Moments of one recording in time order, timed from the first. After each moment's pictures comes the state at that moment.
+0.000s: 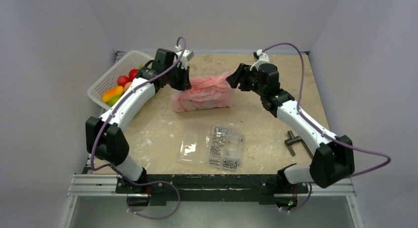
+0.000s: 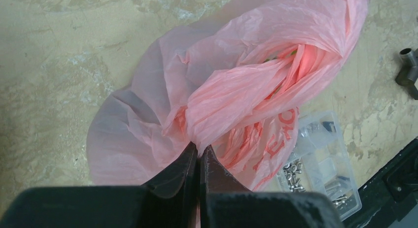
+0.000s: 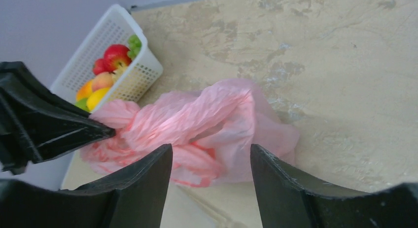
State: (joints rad) left arm -0.37 1.61 1.47 -0.62 0.30 -0.07; right arm 0.39 1.41 1.09 -0.02 -0.14 0.49
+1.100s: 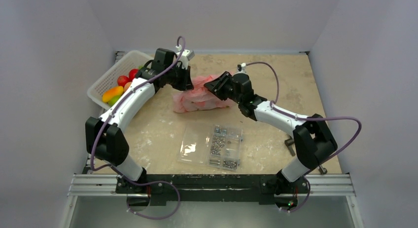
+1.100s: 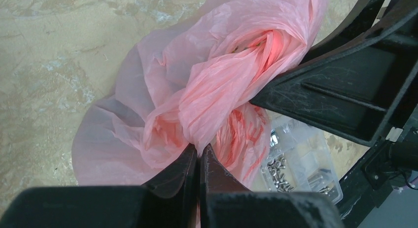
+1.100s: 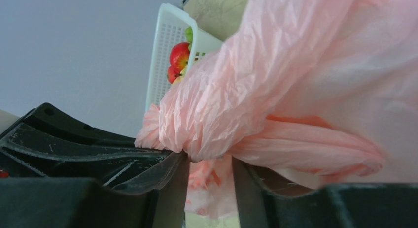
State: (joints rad) left arm -0.37 1.60 1.47 -0.61 0.39 -0.09; right arm 0.61 1.58 1.02 0.26 -0.03 1.15
